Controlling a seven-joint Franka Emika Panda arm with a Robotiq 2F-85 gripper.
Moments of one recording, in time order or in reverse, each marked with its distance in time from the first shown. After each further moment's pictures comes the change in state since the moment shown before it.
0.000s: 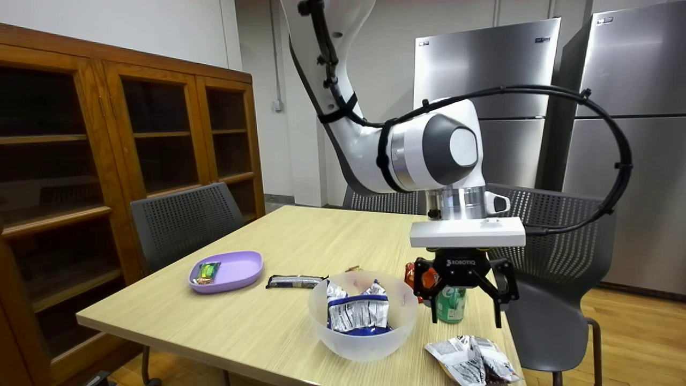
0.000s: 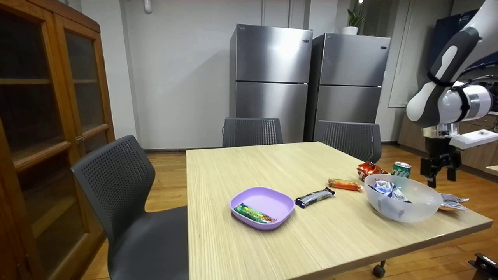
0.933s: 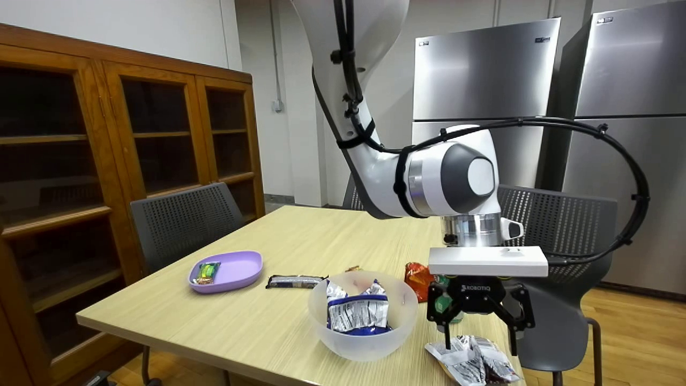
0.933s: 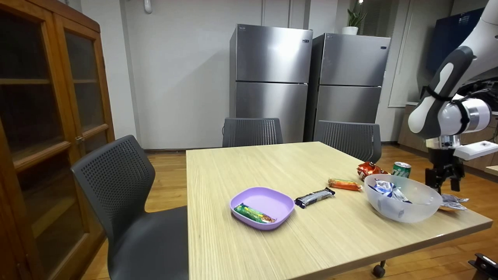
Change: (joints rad) arm -0.052 0.110 0.014 0.080 -0.002 -0.001 -0.049
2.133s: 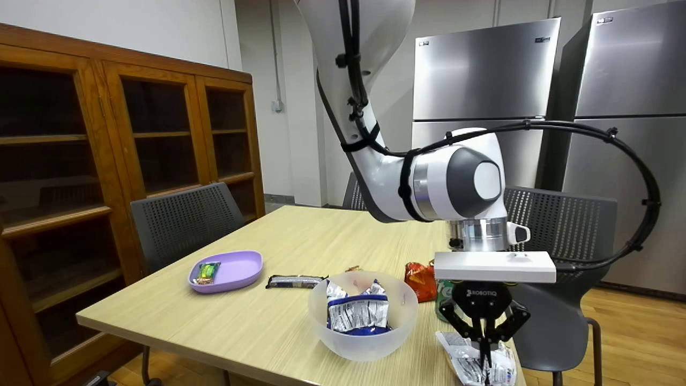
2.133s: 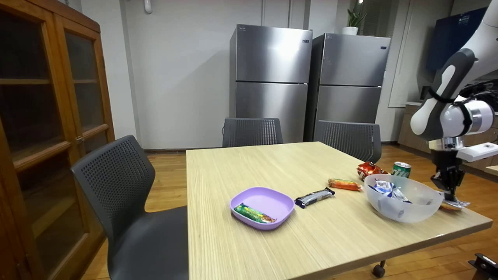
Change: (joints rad) arm -0.013 0.012 -0.002 0.009 0.000 0.001 -0.001
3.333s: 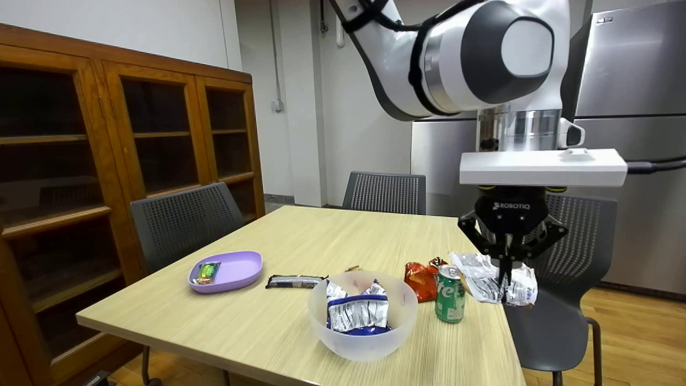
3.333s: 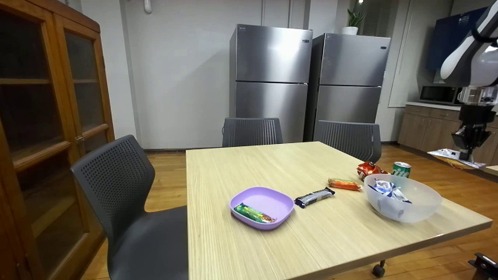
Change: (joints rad) arm -0.110 -0.353 0.039 -0.128 0.188 -0.082 -0.194
